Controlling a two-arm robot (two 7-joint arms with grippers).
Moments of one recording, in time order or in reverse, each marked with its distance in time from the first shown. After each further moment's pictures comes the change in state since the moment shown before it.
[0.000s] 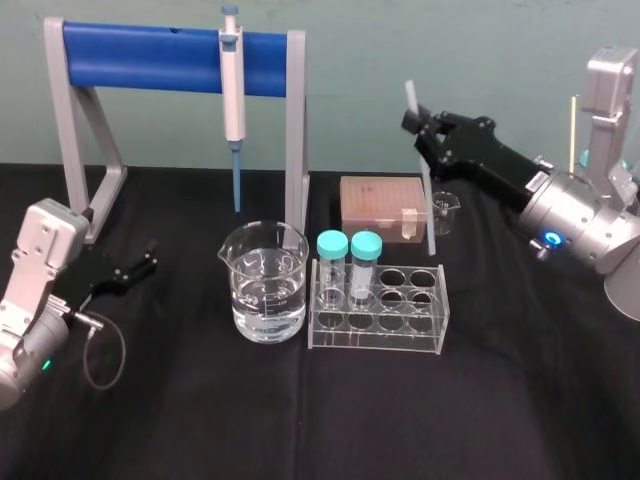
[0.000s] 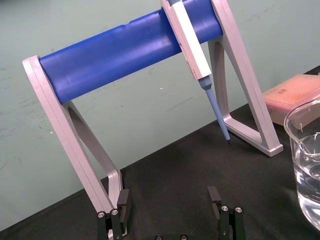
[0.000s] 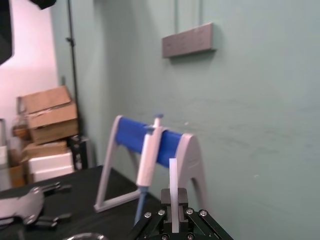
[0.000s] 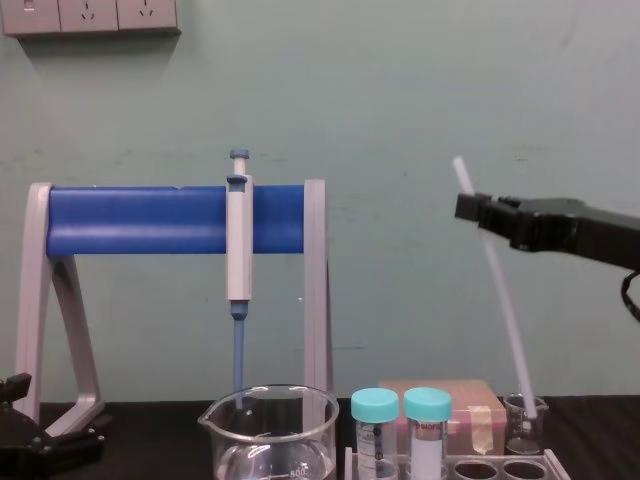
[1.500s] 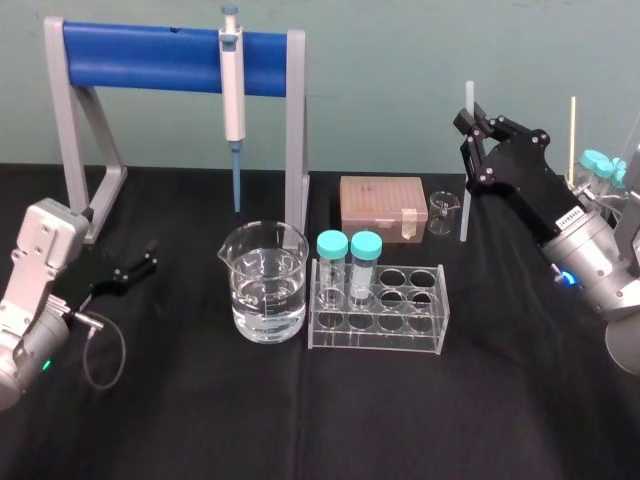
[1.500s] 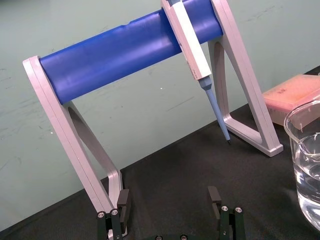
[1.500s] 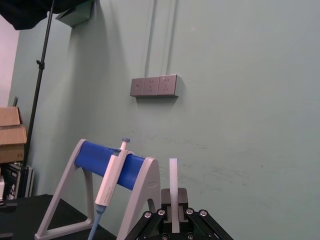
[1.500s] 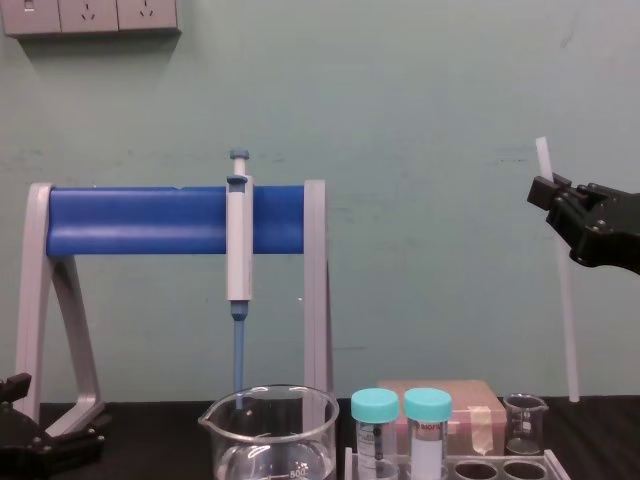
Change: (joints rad) left arm 0.000 0.000 0.000 0.000 0.000 0.000 0.000; right arm -0.150 -0.067 0.130 -0.002 -0.153 -0.366 -0.104
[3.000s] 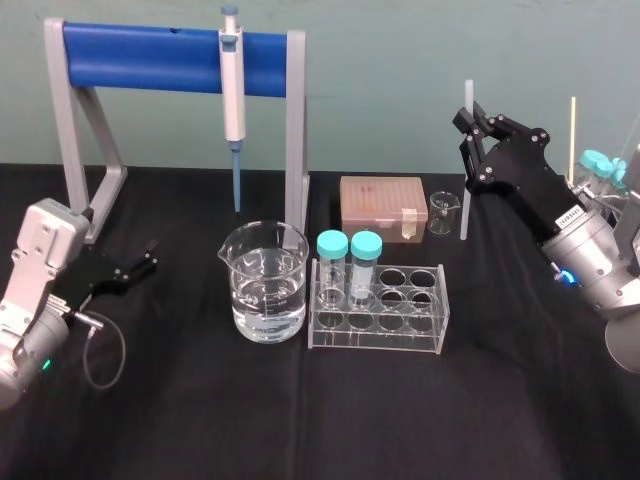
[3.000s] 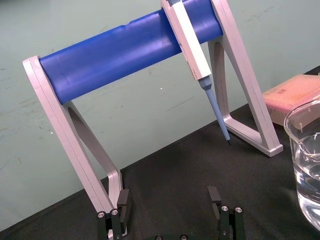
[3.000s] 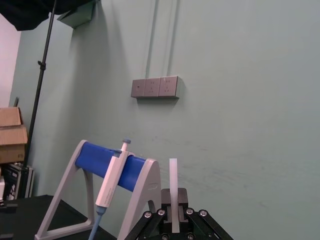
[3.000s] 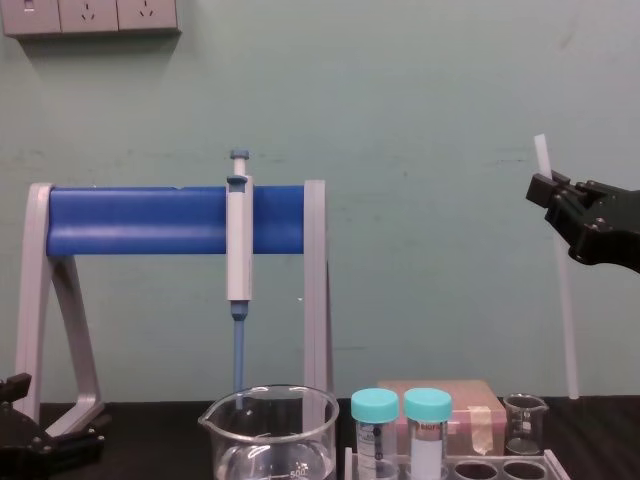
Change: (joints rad) left arm 0.000 0.000 0.000 0.000 0.000 0.000 0.000; right arm 0.003 0.002 -0.004 0.000 0.000 -0.006 0.000
